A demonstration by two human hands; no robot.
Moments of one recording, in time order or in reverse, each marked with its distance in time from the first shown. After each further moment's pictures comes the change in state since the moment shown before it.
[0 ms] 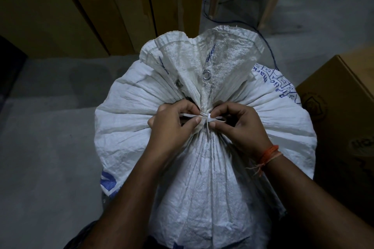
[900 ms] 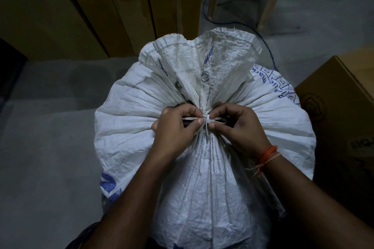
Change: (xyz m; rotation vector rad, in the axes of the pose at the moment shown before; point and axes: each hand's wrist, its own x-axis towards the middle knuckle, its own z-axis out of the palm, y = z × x) left_hand 0.000 0.003 0.008 -0.030 -0.018 -0.036; right_hand -0.001 -0.002 -0.001 -0.014 -0.001 0.009
